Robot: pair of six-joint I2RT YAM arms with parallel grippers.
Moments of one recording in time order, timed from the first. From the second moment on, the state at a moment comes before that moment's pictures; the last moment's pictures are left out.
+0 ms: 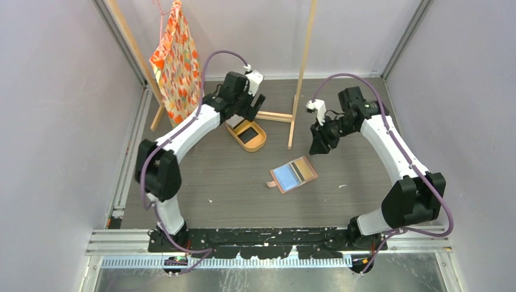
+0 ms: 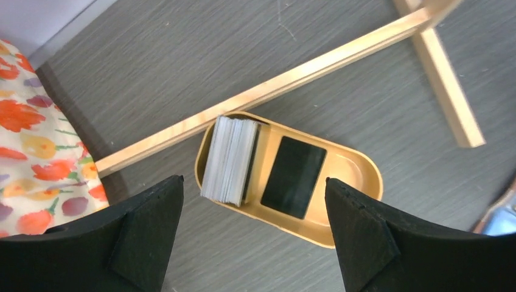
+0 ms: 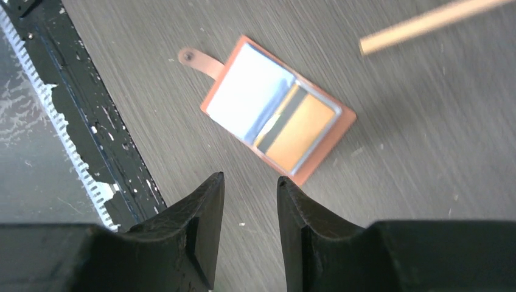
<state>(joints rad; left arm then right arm) -0.53 1.75 1.55 -0.42 -0.08 0.16 0.21 1.45 1.35 -1.09 -0.70 -0.65</state>
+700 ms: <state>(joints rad) -0.54 2.00 1.53 -0.42 -0.22 0.38 -0.05 1.60 1.28 -1.11 -0.73 -0.71</state>
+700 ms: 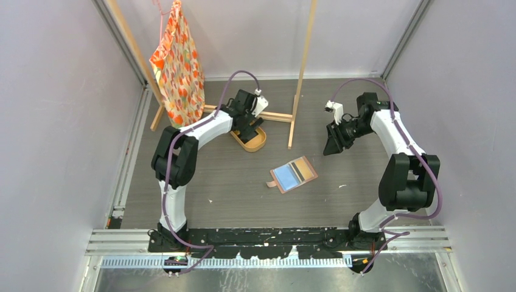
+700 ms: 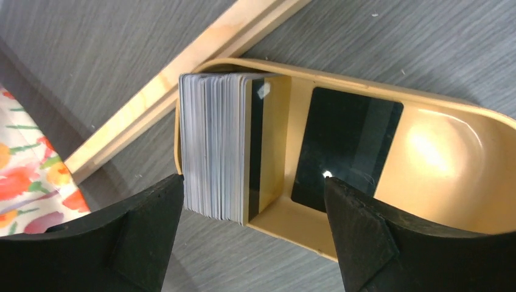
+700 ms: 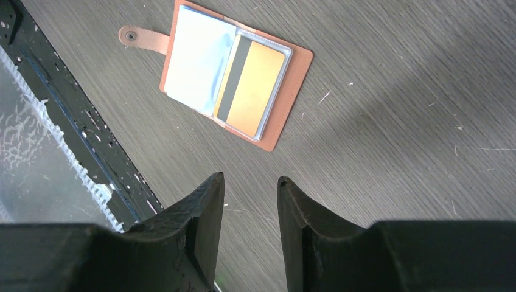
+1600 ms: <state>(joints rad) -0.53 2.06 1.53 -0.24 -0.32 0.45 -0.05 1.64 1.28 -1.15 -0.75 -0.75</state>
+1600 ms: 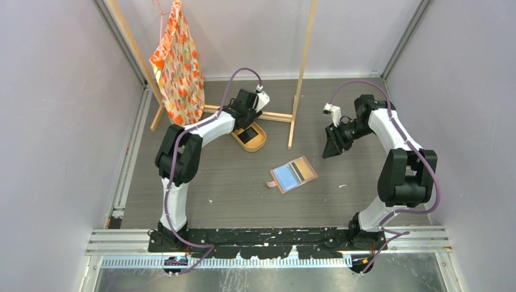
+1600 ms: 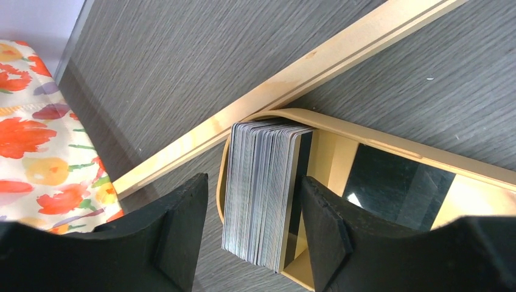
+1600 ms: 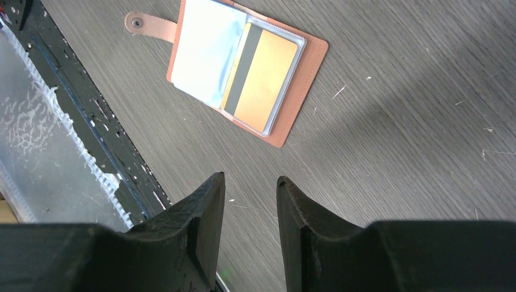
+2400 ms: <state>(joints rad) -0.53 2.06 1.50 -0.20 -0.34 0.47 -0.05 1.64 1.28 -1.16 -0.75 -0.76</state>
